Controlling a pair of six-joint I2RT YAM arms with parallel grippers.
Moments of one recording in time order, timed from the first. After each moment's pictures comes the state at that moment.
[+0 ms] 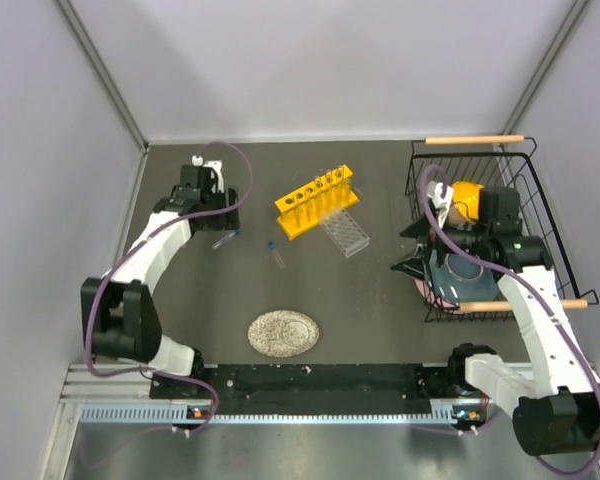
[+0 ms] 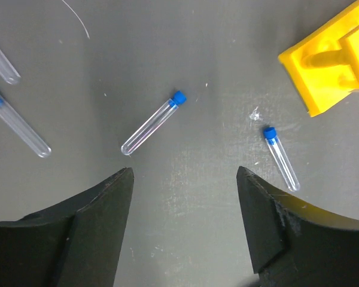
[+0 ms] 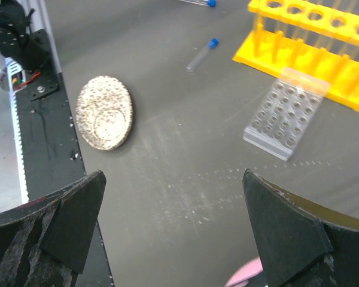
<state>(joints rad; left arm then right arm) -0.14 1.43 1.11 -0.50 0.01 -0.15 0.04 0.97 0.98 -0.74 -1.06 -0.50</state>
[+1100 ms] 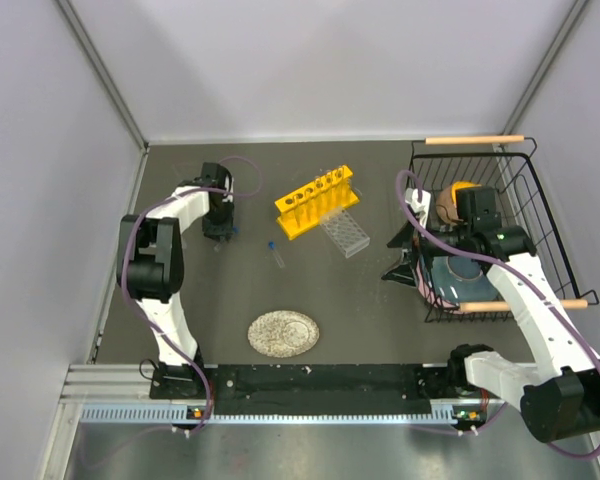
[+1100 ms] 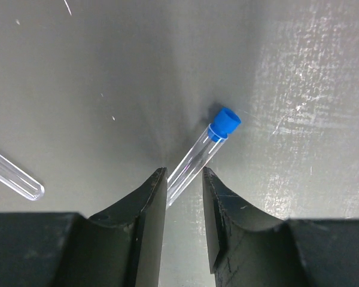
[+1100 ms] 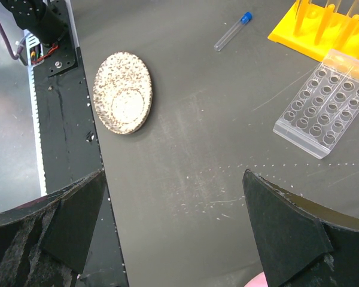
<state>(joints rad) -0.11 1.91 1.33 -0.64 -0.06 -0.08 0.19 1.05 1.00 -0.81 -1.00 -0.54</state>
